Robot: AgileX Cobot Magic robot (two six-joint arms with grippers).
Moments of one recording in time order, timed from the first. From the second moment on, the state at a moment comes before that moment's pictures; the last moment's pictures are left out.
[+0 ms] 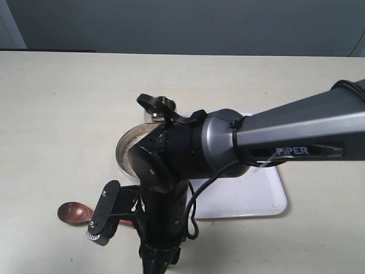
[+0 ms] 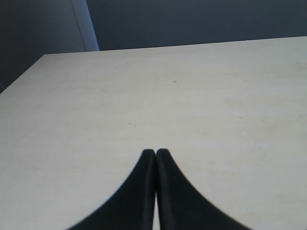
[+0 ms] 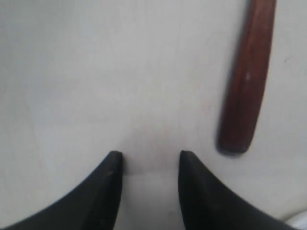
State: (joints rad) left arm -0.06 0.05 0.01 0.07 0.30 0.02; right arm 1.19 2.00 -1.19 0.18 0.84 -0.52
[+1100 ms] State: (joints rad) left arm -0.06 0.05 0.01 0.07 0.30 0.02; right arm 1.19 1.99 -1.19 0.14 0.62 -0.52
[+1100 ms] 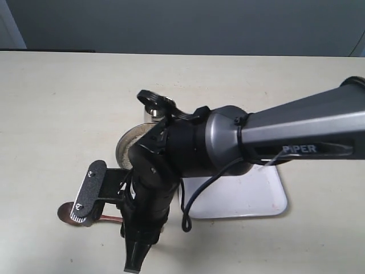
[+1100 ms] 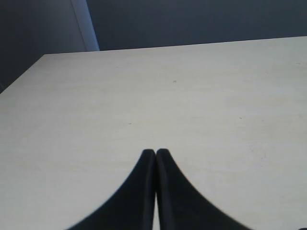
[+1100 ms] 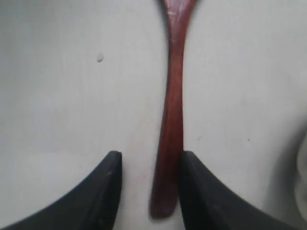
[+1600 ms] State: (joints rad) left arm -0.06 0.05 0.01 0.07 0.30 0.02; right arm 1.19 2.02 -1.19 0.14 0.62 -0.52
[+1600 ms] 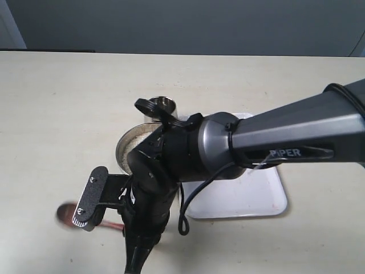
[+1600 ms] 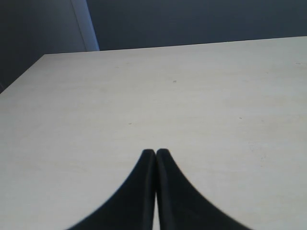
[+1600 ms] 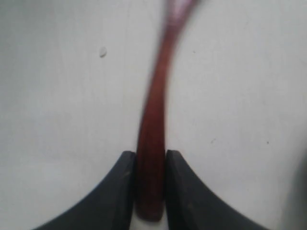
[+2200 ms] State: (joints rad) left arm -0.06 0.05 0.01 0.07 0.30 0.02; right arm 1.19 1.87 -1.19 0.06 0.69 -0.54
